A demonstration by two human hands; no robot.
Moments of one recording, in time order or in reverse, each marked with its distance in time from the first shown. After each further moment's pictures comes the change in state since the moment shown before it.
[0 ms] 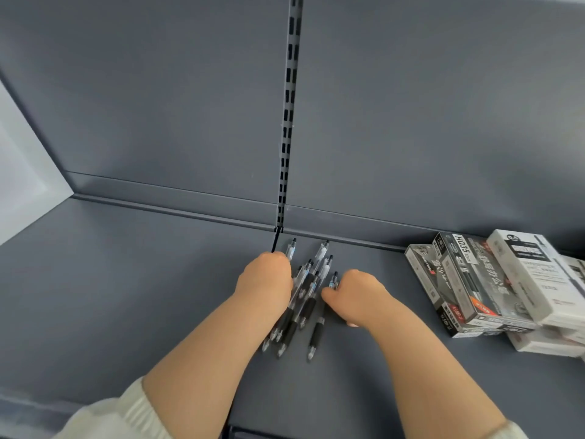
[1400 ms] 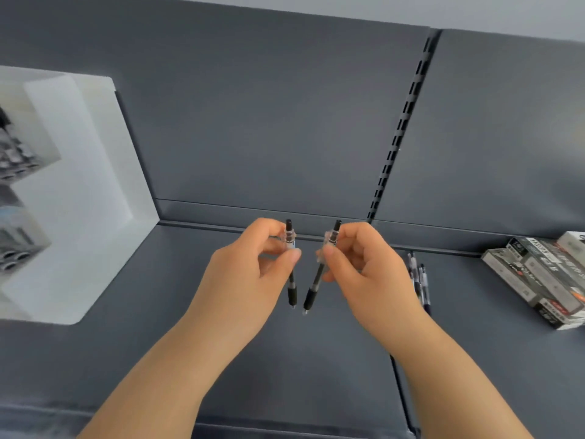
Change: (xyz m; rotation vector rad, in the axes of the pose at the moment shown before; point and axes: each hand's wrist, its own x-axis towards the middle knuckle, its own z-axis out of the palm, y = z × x) left_hand -0.081 -0.201 -0.120 -0.768 0.352 0.397; right_hand -0.087 -0.202 0.038 0.762 0.500 -0.496
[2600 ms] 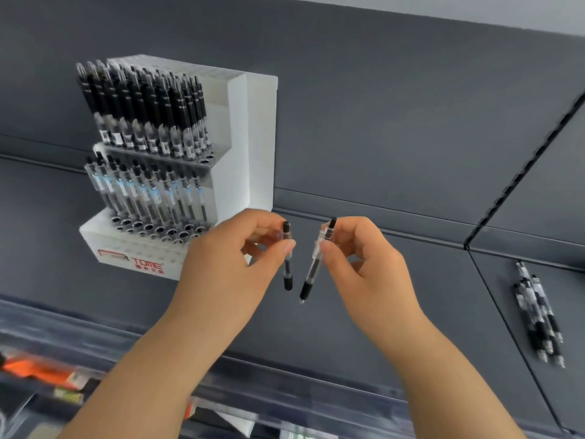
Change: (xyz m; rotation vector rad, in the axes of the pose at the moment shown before) left_hand -0.048 -0.070 -0.181 -0.004 0.222 0.000; right_hand -0.025 -0.092 0.174 0.009 -0.096 -0.092
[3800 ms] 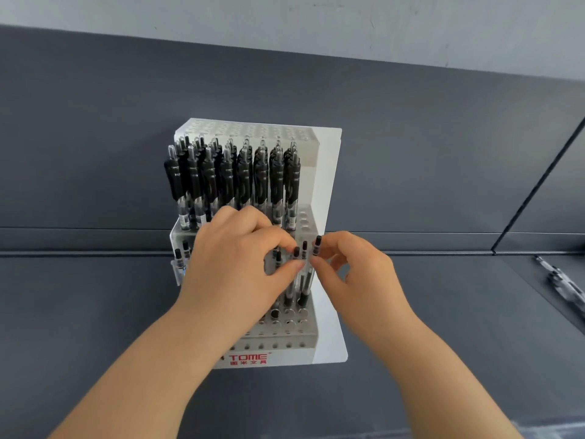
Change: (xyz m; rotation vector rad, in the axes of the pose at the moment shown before) left_hand 0.130 -0.112 -0.137 0.395 -0.120 0.527; right_hand 0.081 -0.059 0.169 -0.415 0.204 0.022
